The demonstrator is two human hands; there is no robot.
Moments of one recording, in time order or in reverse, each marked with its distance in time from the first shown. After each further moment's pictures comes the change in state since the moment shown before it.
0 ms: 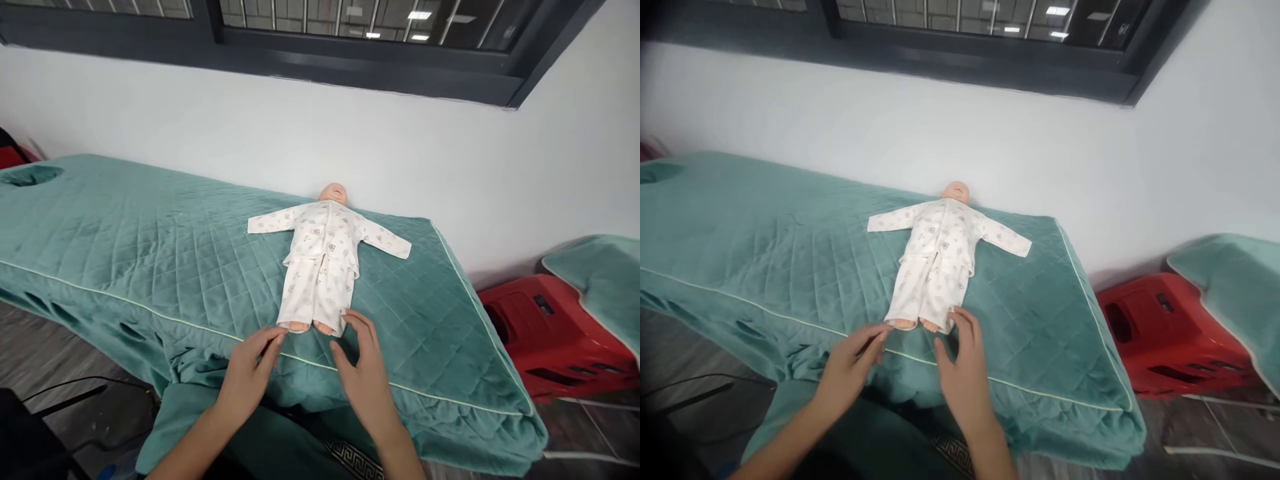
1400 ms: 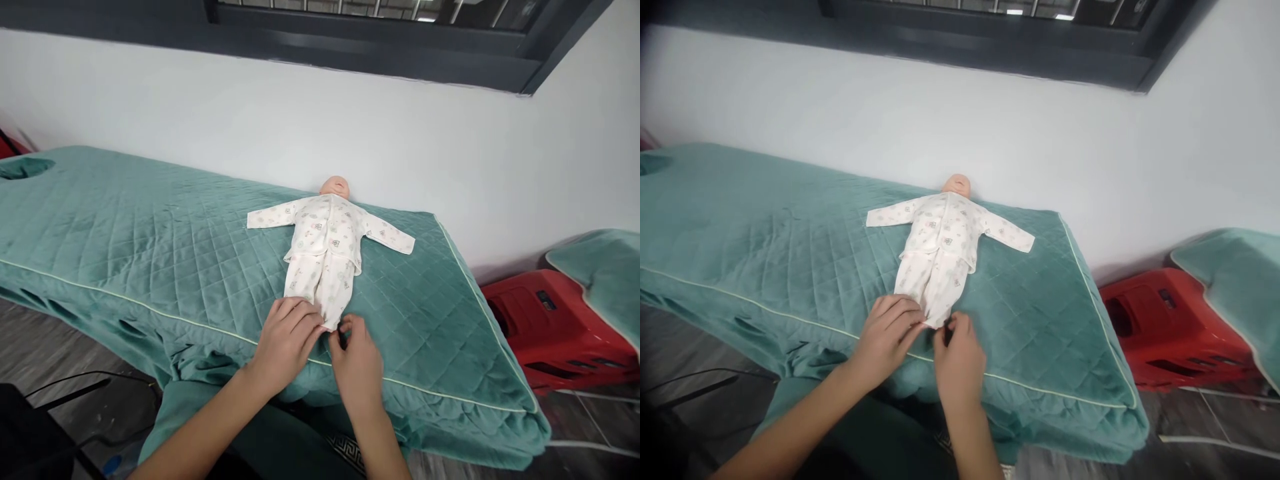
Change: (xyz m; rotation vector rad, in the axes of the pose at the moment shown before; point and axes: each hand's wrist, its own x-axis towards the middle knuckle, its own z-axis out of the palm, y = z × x) left_hand 0.048 0.033 0.020 0.319 0.053 0.610; right_hand 0.008 -0.005 0.025 -0.289 0.069 0.197
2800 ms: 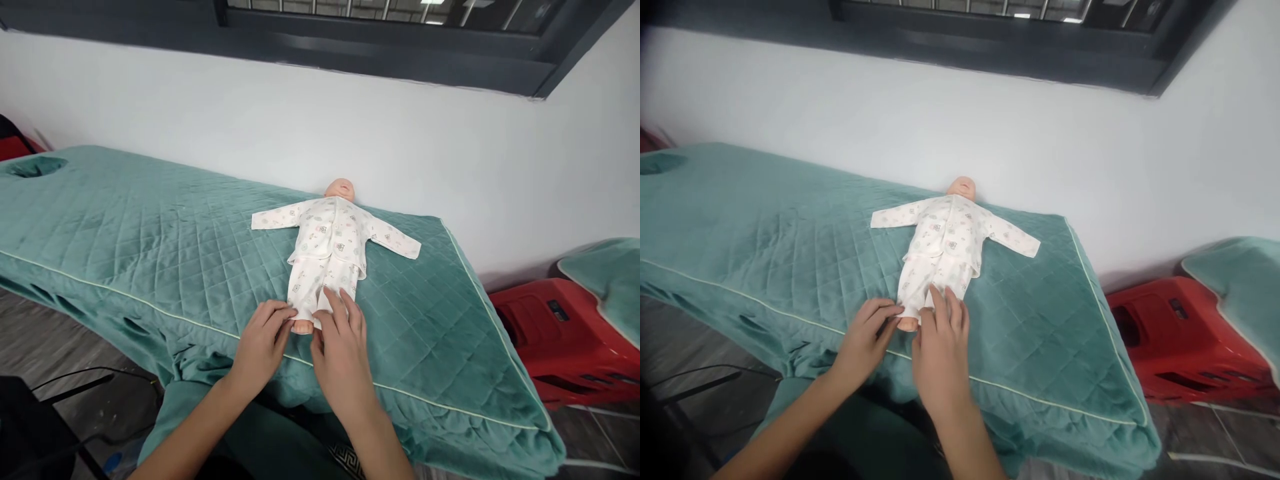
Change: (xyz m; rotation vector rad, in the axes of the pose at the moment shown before) left_hand -0.039 -0.033 0.002 -0.058 0.033 -0.303; right_hand 0.014 -0.041 -0.011 -0.110 -0.080 -0.483
